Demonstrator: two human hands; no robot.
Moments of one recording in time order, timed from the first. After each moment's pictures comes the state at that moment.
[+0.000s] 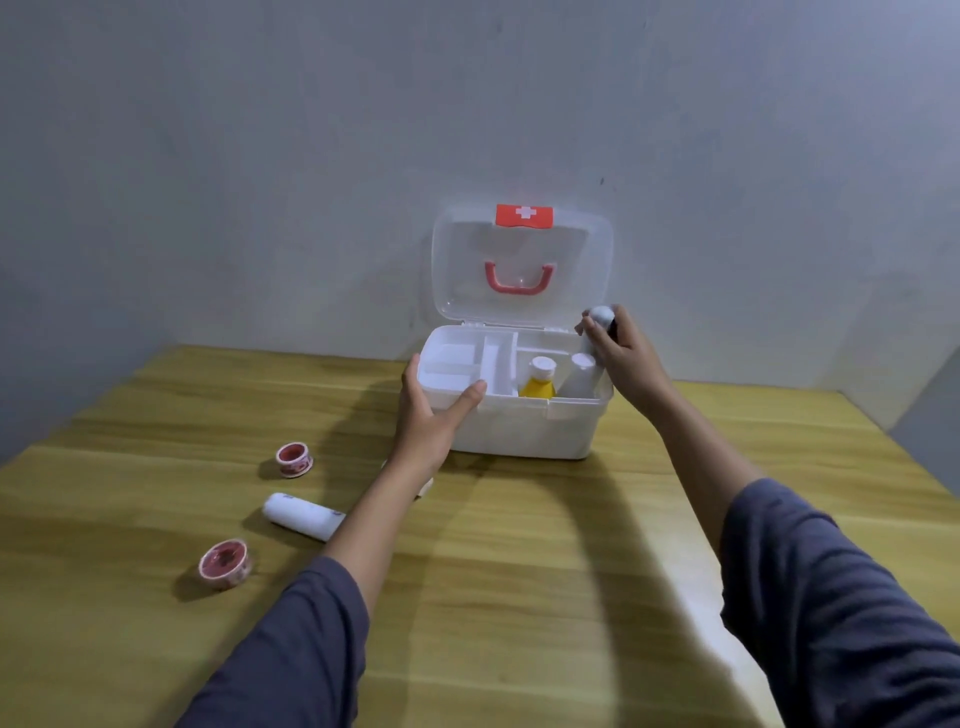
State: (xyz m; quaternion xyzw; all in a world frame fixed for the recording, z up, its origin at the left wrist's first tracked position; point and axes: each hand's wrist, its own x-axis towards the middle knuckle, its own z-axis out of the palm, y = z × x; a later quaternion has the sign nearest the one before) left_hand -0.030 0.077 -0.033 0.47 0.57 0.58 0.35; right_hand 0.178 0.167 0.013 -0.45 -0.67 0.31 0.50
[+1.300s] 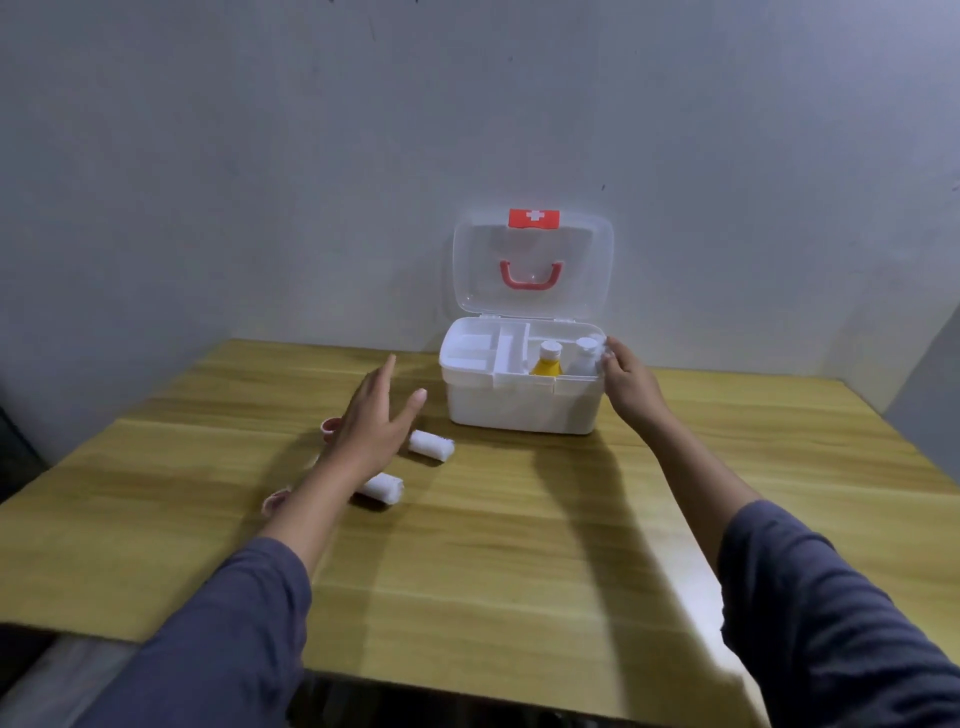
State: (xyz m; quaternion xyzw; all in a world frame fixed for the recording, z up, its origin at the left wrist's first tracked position) left_hand -0.098 0.013 -0.025 0.61 0.68 0.38 0.13; right_hand 0.179 0.105 -0.004 -0.54 -0.65 0.31 0.44
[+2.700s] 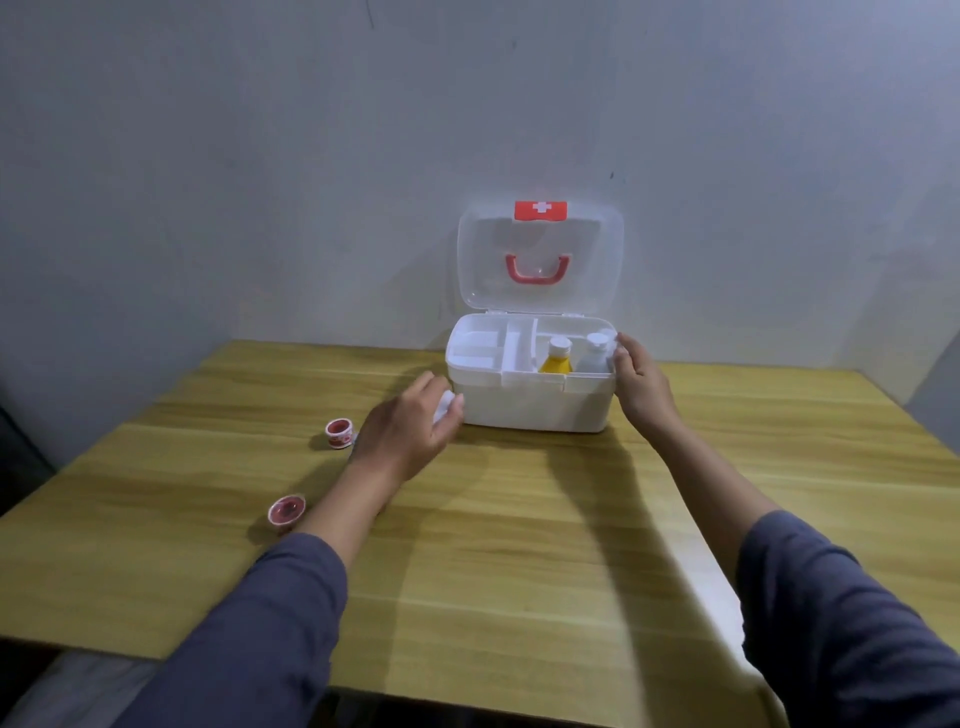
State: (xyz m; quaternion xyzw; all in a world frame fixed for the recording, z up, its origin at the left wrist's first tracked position) left_hand -0.074 0.015 -0.017 0.72 0.63 0.28 -0.05; right_hand 0.173 0.105 -0.013 -0.54 -0.60 0.31 0.49
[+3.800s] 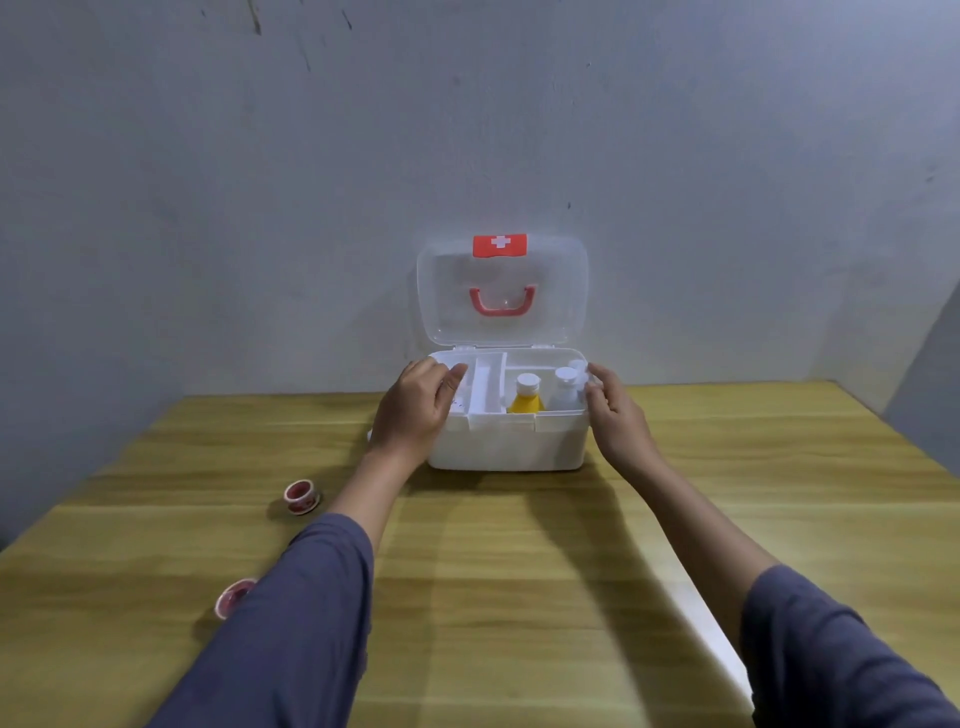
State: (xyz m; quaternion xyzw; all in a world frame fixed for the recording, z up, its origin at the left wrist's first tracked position) left_hand -0.049 0.098 0.004 0.71 0.55 0.43 -0.03; right_hand 0.173 0.109 -0.014 -0.54 -0.60 0.31 0.50
